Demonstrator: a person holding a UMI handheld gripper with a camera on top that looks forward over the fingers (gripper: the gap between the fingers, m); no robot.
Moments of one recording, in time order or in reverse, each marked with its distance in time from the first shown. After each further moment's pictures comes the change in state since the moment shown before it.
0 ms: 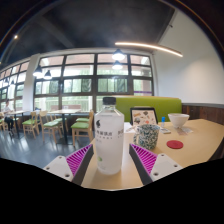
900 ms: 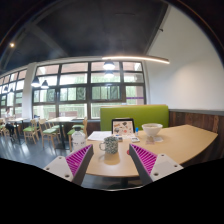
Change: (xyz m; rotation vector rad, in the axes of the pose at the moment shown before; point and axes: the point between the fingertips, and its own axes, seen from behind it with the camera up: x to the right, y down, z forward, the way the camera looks) arm 0.146 -0.090 -0.195 0.045 0.030 0.031
